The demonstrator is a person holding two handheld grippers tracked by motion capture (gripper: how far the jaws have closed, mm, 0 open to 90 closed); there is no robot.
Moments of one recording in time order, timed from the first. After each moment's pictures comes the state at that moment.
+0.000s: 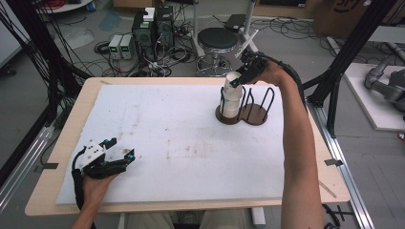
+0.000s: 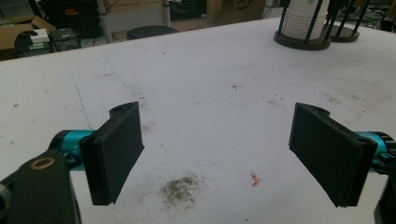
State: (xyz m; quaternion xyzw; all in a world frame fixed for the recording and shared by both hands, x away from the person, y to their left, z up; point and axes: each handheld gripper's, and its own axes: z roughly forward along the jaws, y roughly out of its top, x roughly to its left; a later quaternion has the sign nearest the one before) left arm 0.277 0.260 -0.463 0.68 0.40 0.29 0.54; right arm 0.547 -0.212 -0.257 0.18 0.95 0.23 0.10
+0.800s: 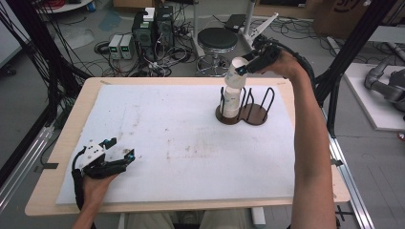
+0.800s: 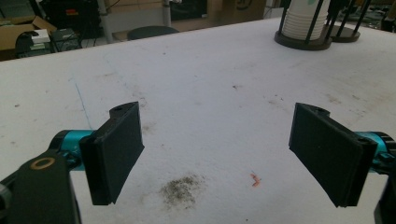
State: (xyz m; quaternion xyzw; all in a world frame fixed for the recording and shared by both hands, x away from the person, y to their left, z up) left arm 0.277 0.259 -0.463 0.68 0.40 0.29 0.54; right arm 0.525 -0.229 -0.208 0.17 0.93 0.30 0.13
